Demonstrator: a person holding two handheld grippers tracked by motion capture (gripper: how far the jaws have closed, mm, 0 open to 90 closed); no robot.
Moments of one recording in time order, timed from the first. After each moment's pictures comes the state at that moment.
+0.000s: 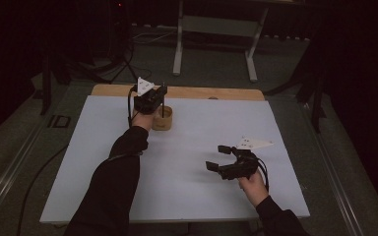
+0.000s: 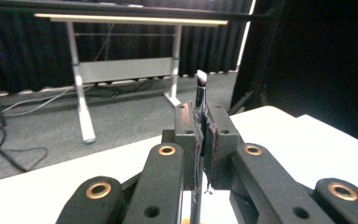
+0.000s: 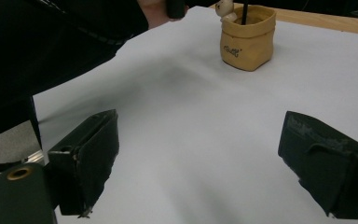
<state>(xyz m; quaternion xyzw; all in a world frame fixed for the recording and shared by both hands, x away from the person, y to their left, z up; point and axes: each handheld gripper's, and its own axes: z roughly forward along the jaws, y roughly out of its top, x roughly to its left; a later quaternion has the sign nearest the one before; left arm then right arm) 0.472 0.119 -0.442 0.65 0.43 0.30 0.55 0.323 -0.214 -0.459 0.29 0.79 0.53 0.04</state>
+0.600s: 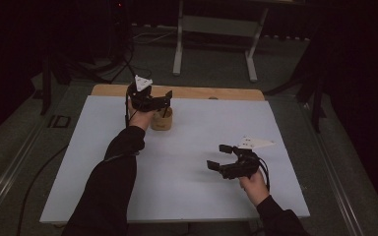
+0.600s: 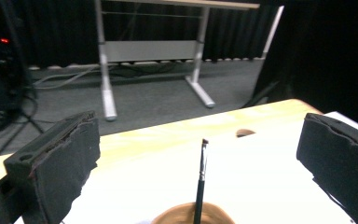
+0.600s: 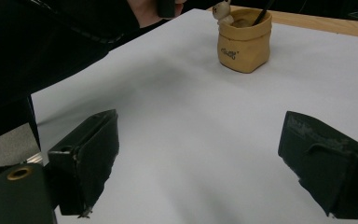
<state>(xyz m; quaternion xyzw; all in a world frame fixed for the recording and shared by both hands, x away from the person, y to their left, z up) 0.470 0.123 -0.429 0.64 0.48 0.30 0.52 0.324 -0.217 -0.458 0.30 0.79 0.53 0.05</state>
